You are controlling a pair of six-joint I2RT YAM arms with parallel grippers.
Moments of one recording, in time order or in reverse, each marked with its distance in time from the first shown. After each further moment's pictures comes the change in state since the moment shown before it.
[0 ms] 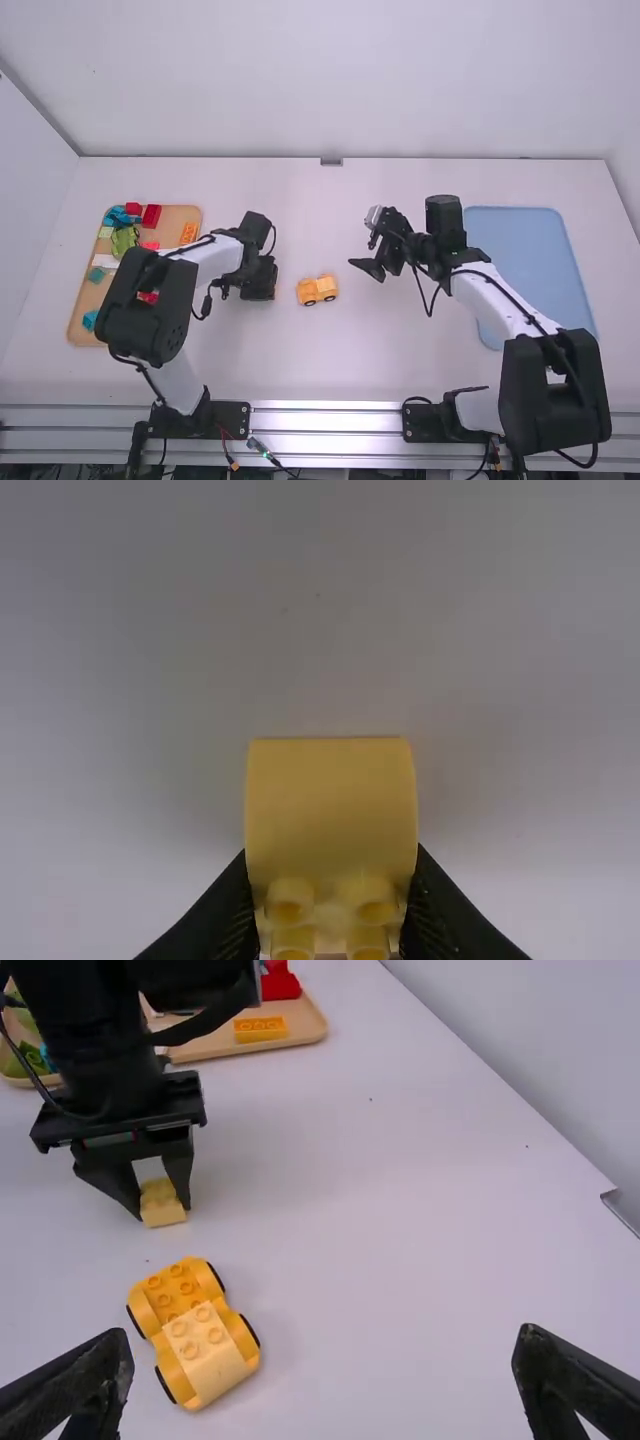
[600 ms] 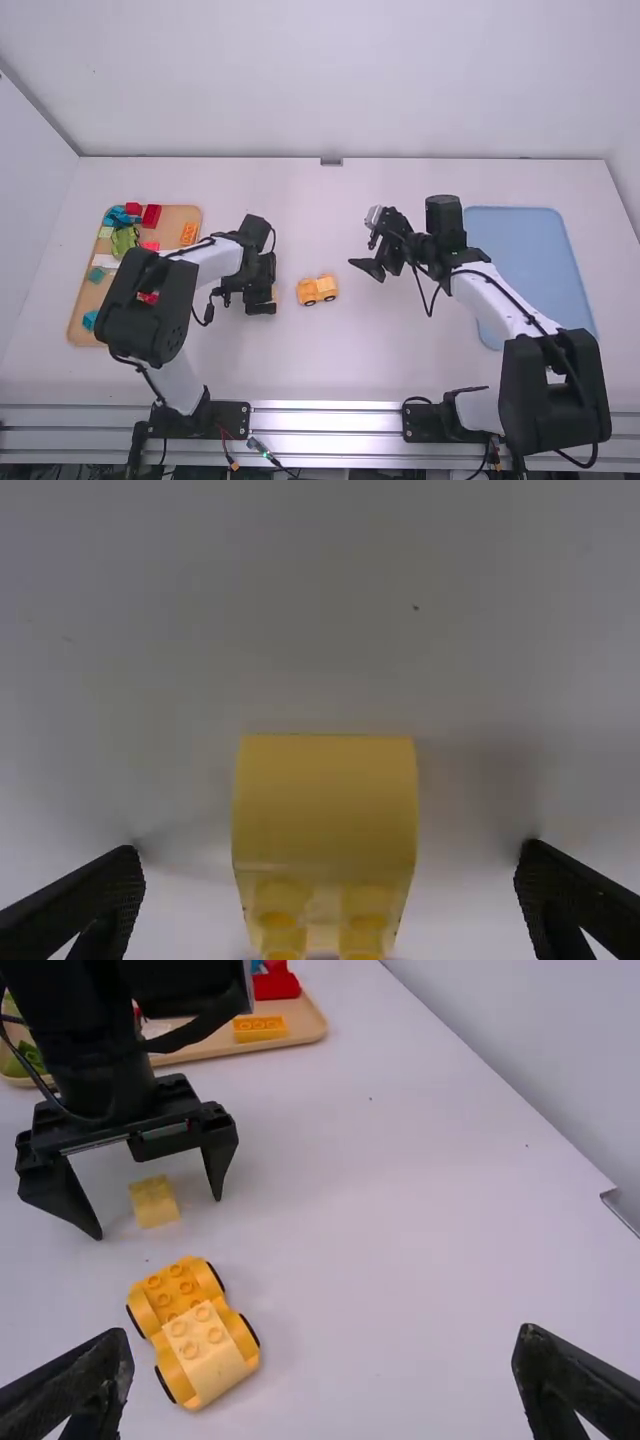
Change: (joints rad) left arm 0.000 -0.002 -0.028 0.028 0.008 -0.132; right arm 0.000 0.000 0.000 0.000 0.002 0.000
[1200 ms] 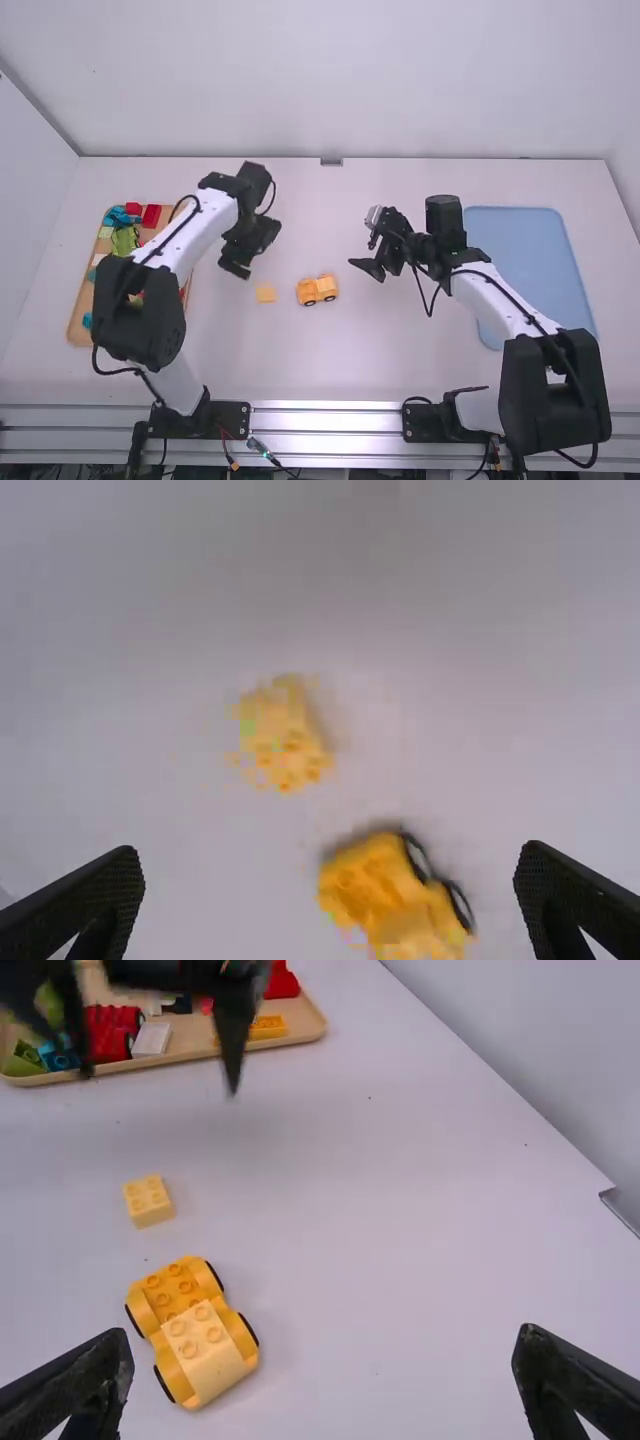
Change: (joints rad) left arm 0.000 -0.029 0.547 -0.590 -0.186 0.677; right arm 0.000 0.000 0.000 0.000 0.002 0.000
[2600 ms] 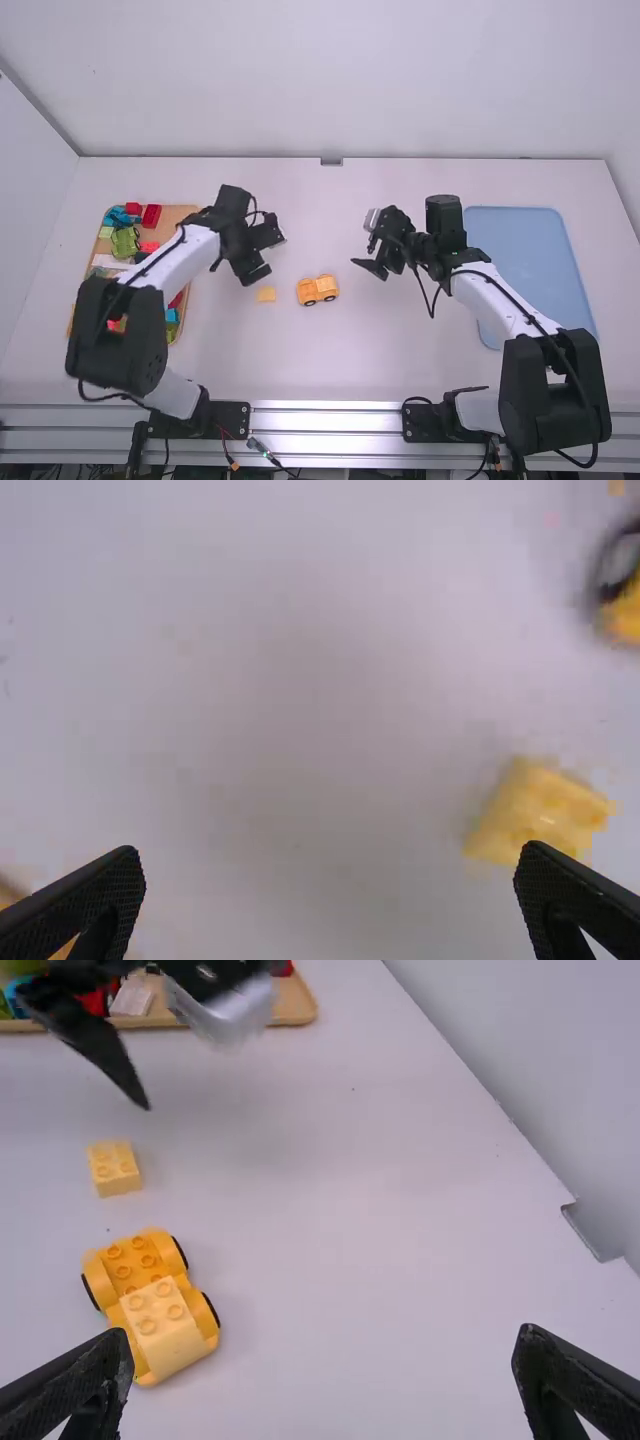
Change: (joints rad) left arm 0.106 -0.177 -0.445 0.536 0.133 2.174; right arm 0.000 0.000 0.000 0.008 0.044 -0.084
